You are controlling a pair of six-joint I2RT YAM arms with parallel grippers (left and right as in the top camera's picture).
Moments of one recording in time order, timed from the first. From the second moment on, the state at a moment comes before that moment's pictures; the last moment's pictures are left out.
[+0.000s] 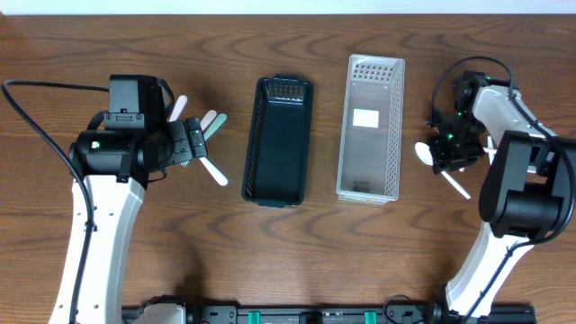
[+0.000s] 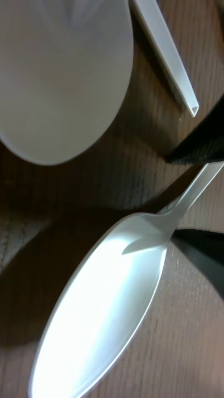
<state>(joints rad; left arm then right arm) -0.03 1.31 1.29 -1.08 -0.04 -0.25 -0.14 2.13 1.48 -1.14 0.04 -0.29</state>
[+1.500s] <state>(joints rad) -0.03 1.31 1.29 -1.08 -0.04 -0.25 0.02 1.76 1.67 -1.17 -0.30 0.14</state>
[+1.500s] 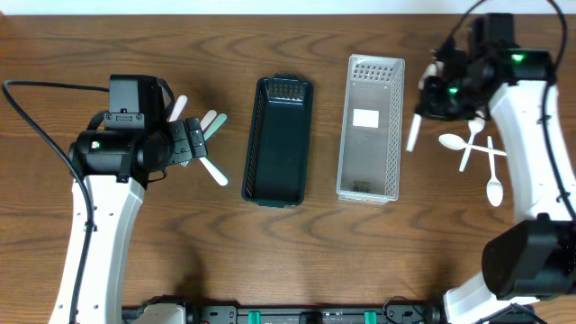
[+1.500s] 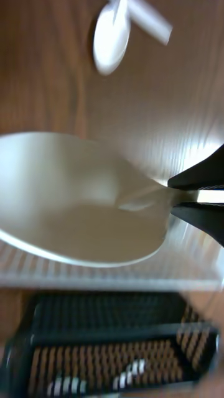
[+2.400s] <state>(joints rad) -0.03 1.31 1.29 -1.08 -0.04 -0.25 0.14 1.83 1.51 -0.92 -0.08 0.39</state>
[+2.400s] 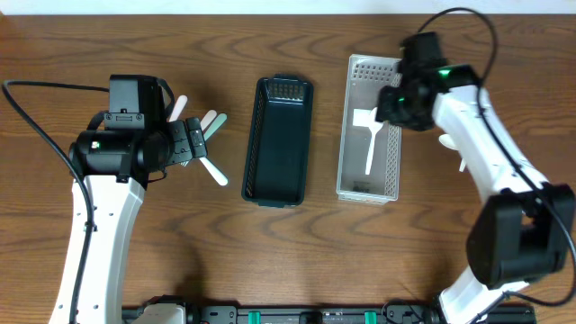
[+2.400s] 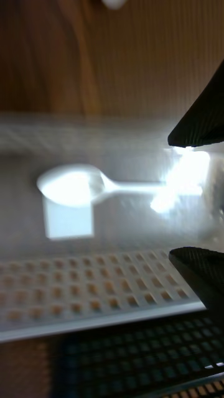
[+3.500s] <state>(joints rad) -0.03 1.31 1.29 -1.08 -0.04 -0.25 -0.36 2.01 1.37 -0.94 0.04 0.88</state>
